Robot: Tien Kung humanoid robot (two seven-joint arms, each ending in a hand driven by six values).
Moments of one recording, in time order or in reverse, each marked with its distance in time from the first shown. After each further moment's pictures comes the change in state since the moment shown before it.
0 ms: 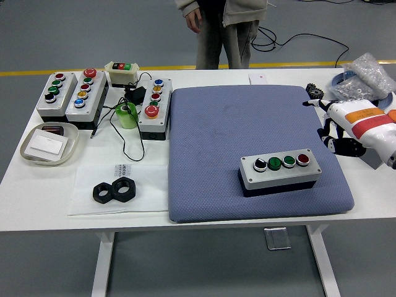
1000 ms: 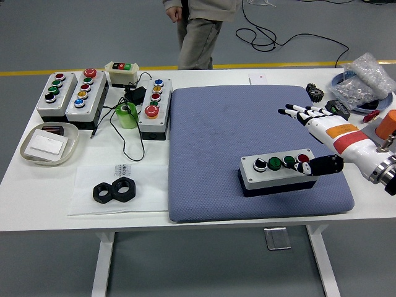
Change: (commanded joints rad) left arm 0.014 -0.002 -0.019 0.000 0.029 0.003 0.007; right arm -0.018 0.050 -0.091 -0.036 0.099 -0.118 0.139
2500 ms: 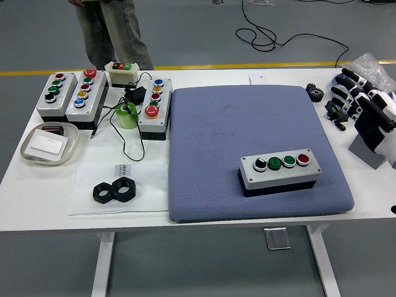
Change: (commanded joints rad) left arm -0.008 0.001 0.010 -0.001 -0.014 -0.003 -0.003; right arm -0.095 0.062 0.181 -0.092 1.360 -0.168 0.202
